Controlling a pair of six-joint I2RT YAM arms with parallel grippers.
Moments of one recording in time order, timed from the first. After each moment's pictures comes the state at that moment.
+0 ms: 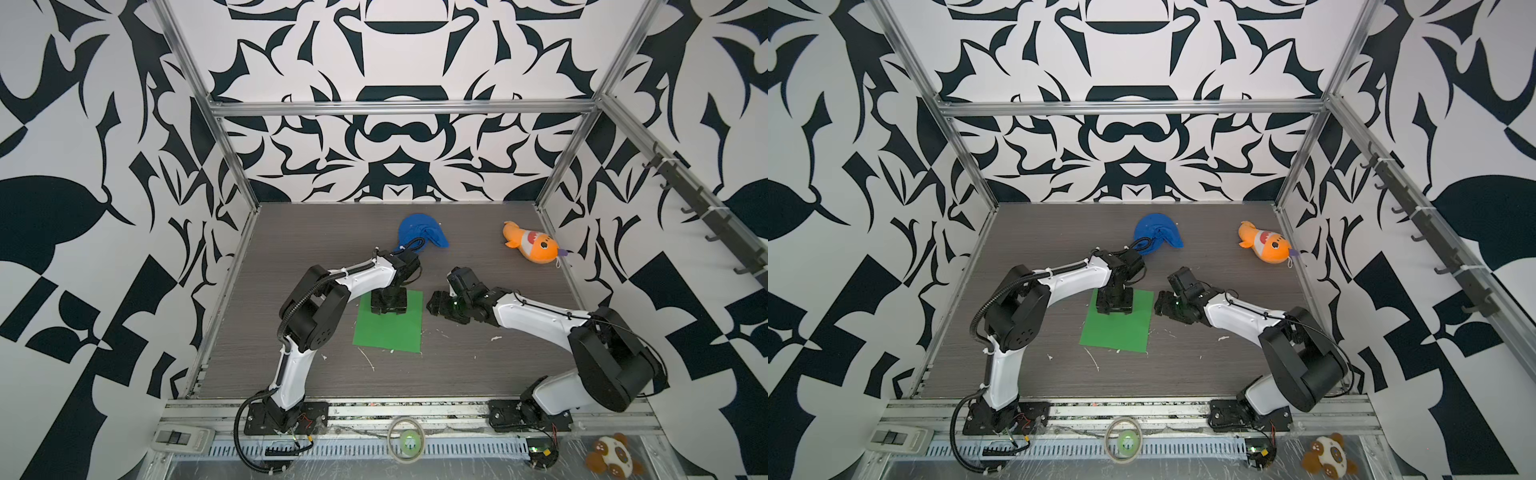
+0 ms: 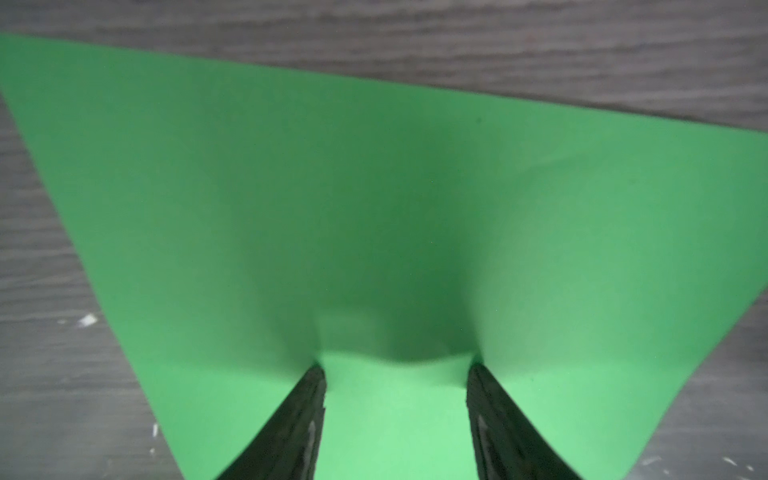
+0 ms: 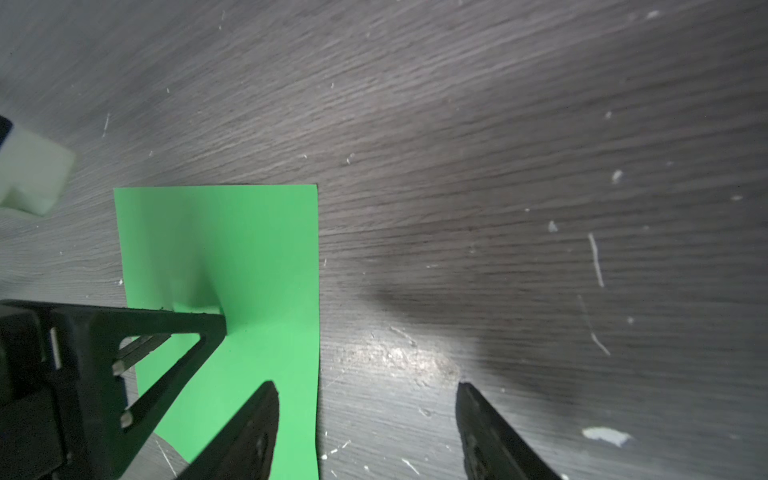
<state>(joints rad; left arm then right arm) -0.79 2.07 1.47 -0.96 0.01 -0.71 0.58 1.47 0.73 -0.26 -0.13 0.81</state>
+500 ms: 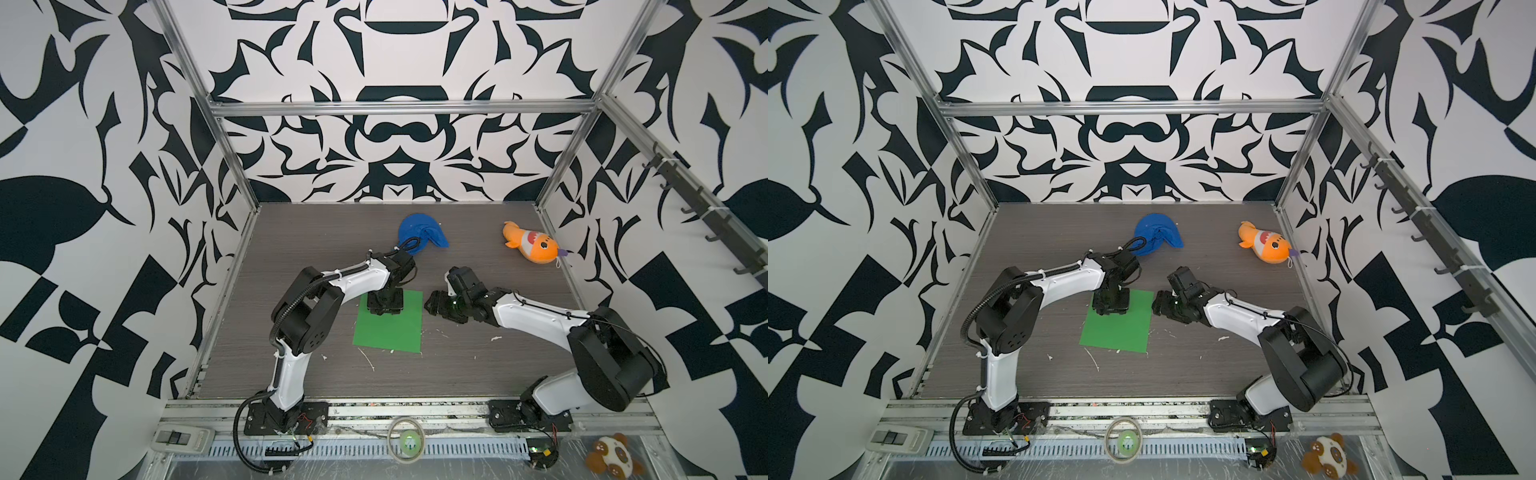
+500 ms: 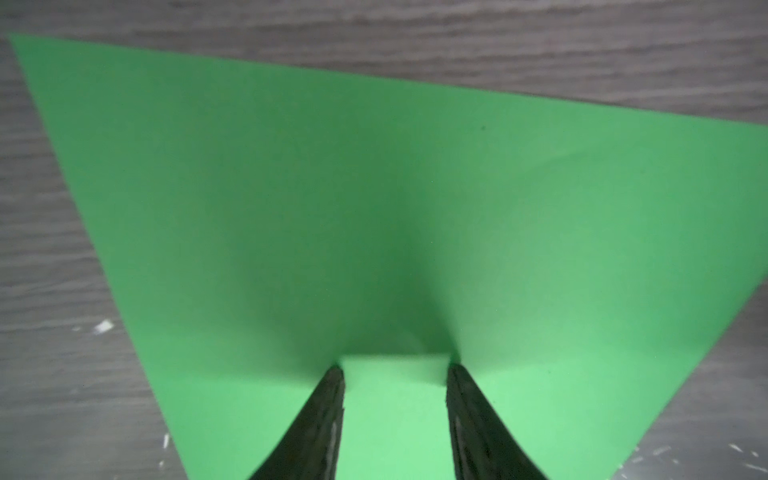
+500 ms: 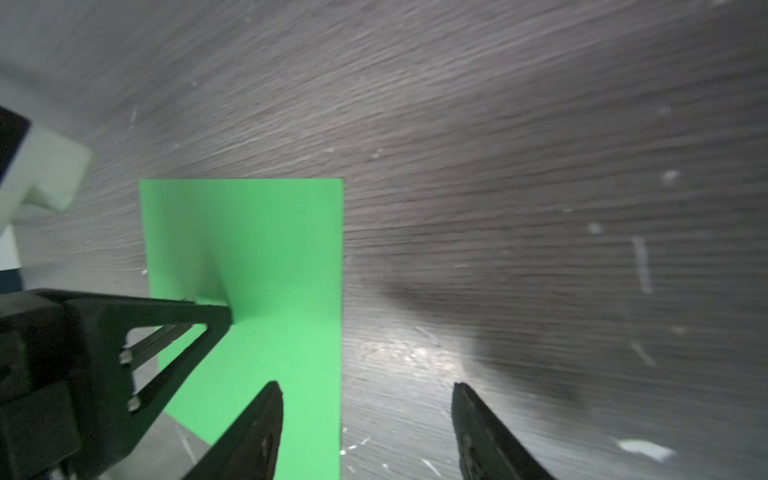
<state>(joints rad) -0.75 2.01 1.38 -0.88 0.04 -0.68 0.58 1.49 0.73 -0.21 -0.21 0.81</state>
